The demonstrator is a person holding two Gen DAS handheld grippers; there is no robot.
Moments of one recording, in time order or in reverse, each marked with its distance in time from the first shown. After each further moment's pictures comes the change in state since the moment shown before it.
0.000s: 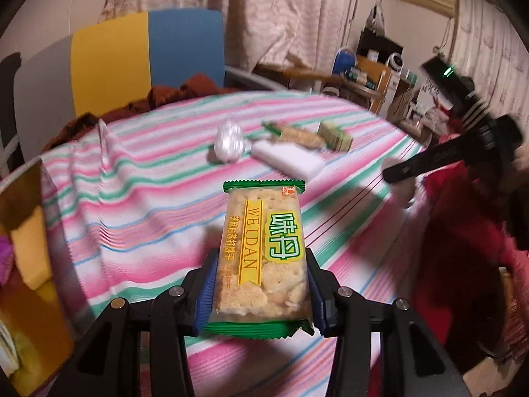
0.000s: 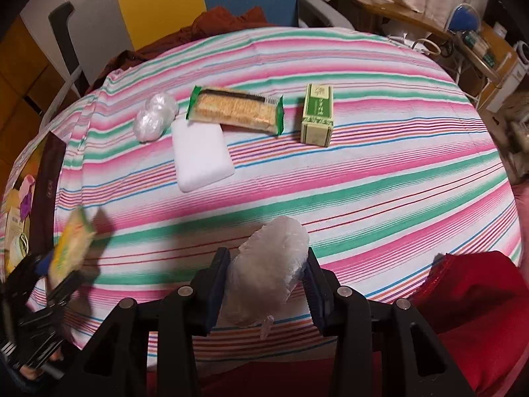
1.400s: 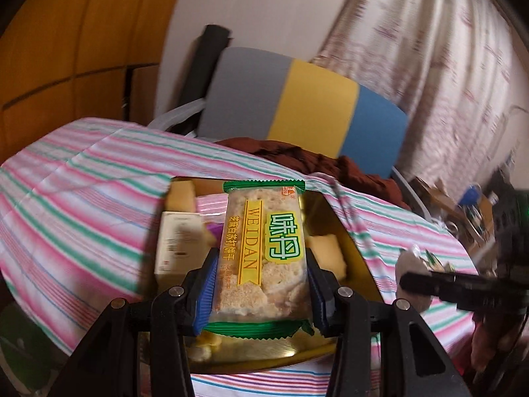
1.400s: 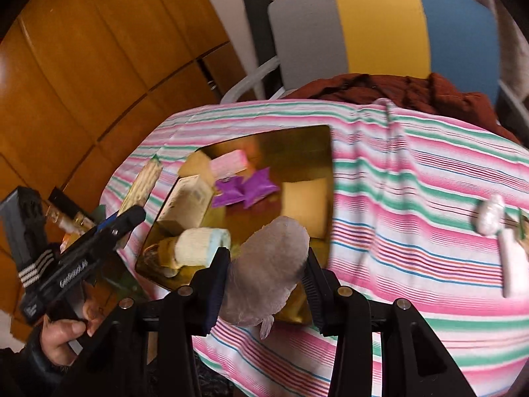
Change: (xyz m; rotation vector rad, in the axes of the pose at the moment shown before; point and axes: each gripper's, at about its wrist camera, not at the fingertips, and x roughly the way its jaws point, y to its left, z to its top) left arm -0.202 0.213 -0.069 -0.598 -0.247 0.448; right arm -0.045 0.326 -0.018 -0.440 -0.151 0.543
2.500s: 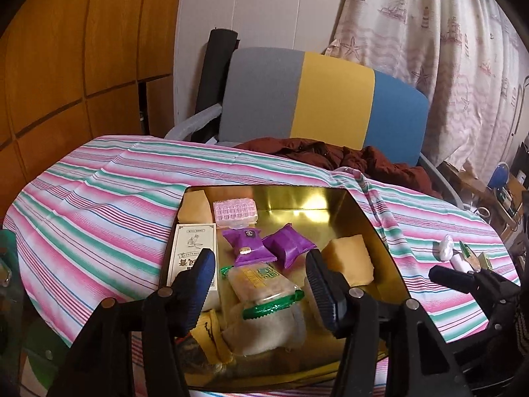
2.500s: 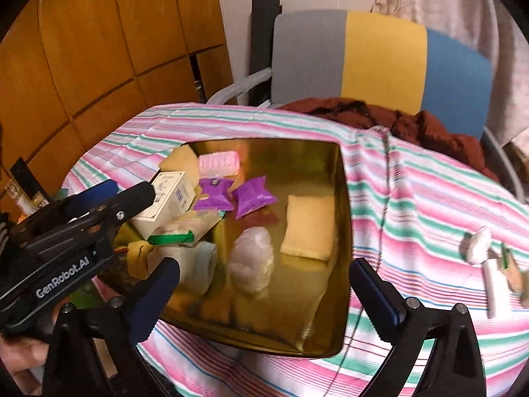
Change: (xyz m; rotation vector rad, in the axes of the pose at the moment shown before) left arm 0.015 -0.025 0.004 0.101 -0.006 0.146; right arm 0.034 0.045 -0.008 -0.136 -0.087 -0.220
